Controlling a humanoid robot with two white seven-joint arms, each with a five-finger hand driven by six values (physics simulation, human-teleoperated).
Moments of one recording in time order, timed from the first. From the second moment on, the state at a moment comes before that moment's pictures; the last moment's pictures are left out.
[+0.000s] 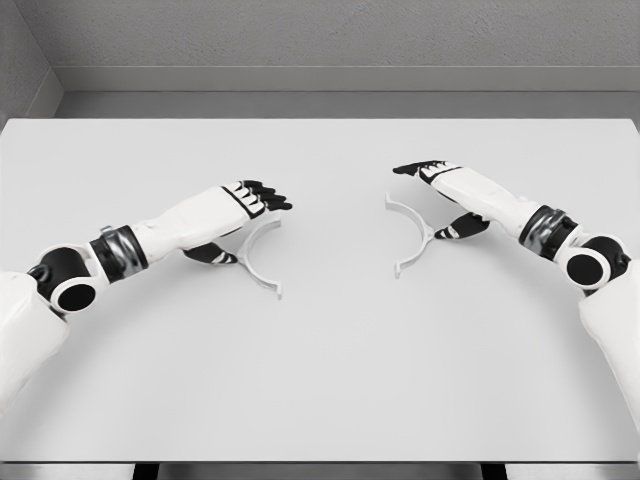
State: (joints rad) left arm -0.44 0.50 -0.50 -1.34 -0.65 -0.61 -0.22; right arm -0.49 -0.39 0.27 -1.09 0.56 -0.61 0.39
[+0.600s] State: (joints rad) left arm -0.45 0.47 -0.50 -1.34 -0.65 -0.61 -0.24; right arm -0.51 -0.36 0.29 -1.09 0.56 -0.61 0.41
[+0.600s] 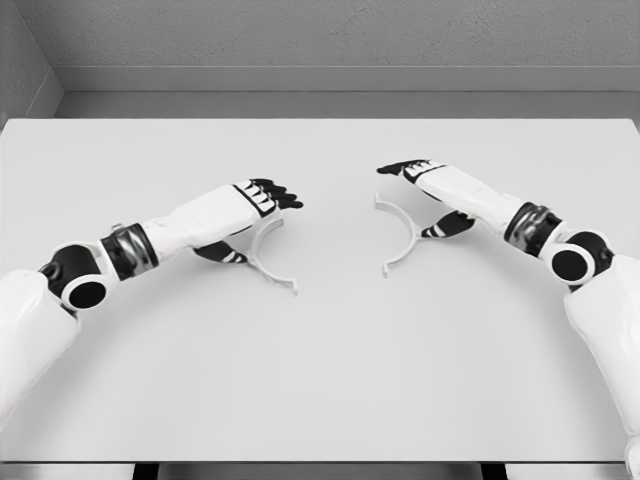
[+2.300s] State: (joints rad) left arm -0.54 0.47 -0.49 -1.23 -0.64 -0.61 -0.25; right arm -0.59 -0.26 0.35 -1.04 0.59 -0.61 0.44
